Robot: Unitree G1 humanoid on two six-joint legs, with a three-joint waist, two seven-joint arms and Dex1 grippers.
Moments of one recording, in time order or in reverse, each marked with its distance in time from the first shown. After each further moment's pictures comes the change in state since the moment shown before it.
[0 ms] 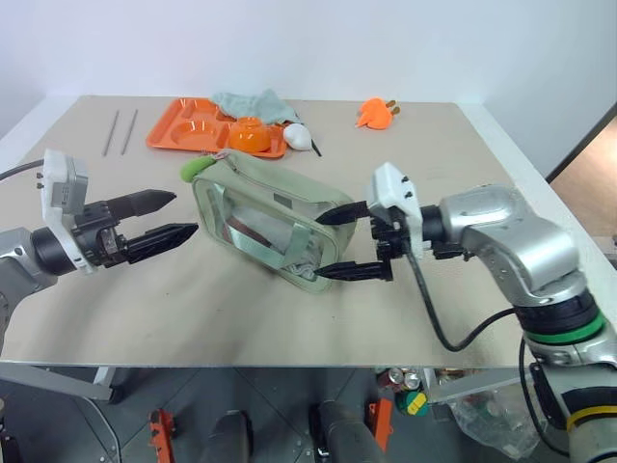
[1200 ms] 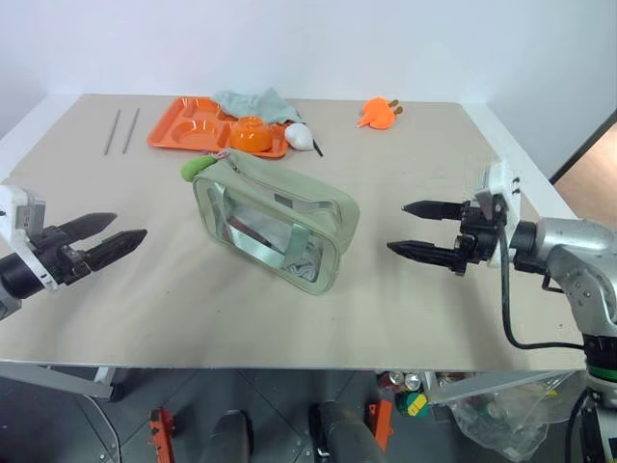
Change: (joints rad) left arm 0.108 0.005 0.123 0.153 0.117 -0.053 0.030; right arm 0.238 -0.162 -0.426 0.016 0.226 0.084 -0.027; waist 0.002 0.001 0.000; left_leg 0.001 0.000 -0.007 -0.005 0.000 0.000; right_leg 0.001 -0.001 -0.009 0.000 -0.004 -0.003
